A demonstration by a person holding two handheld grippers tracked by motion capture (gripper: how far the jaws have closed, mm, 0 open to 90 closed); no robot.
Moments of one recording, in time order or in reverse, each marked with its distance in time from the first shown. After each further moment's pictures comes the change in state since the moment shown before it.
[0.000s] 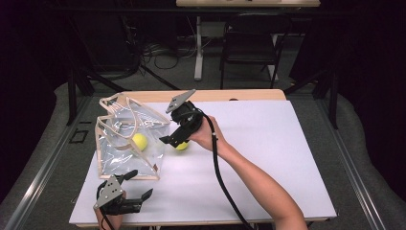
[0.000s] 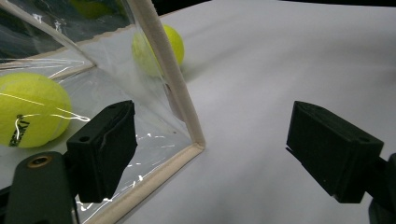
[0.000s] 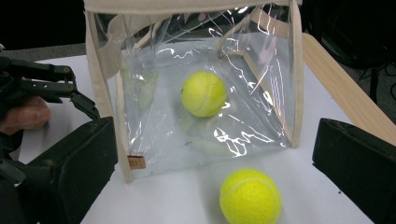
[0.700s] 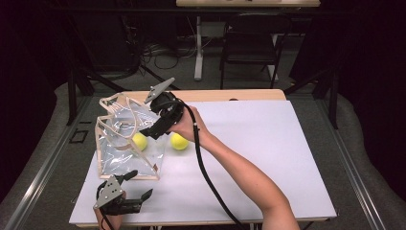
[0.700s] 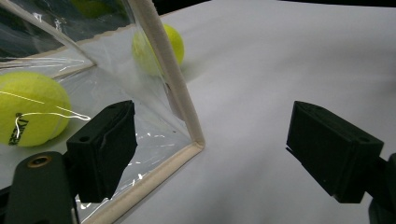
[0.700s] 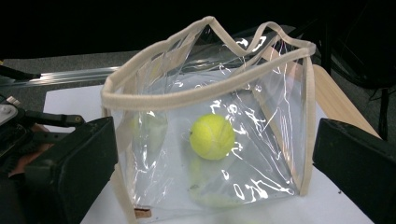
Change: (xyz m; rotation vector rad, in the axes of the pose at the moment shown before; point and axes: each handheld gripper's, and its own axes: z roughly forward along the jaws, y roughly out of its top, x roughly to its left) left arm 0.000 0.000 -0.001 0.003 0.002 0.000; right arm 0.005 0.052 0.019 -0.028 0.037 -0.032
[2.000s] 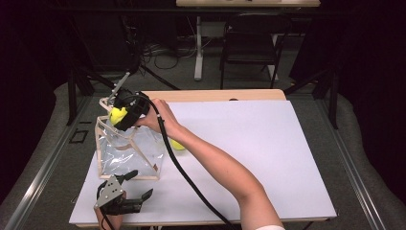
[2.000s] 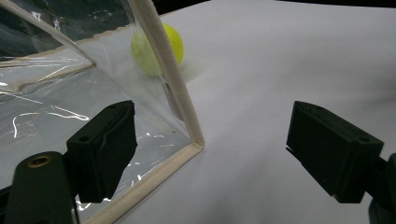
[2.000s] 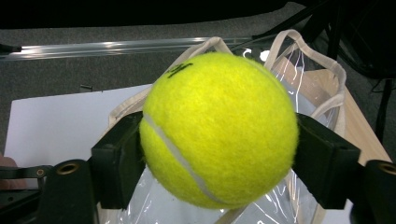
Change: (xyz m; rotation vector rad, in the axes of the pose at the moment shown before) left arm 0.000 0.000 0.000 0.001 -0.006 -0.002; right arm 0.004 0.060 0.075 0.146 -0.007 -0.043
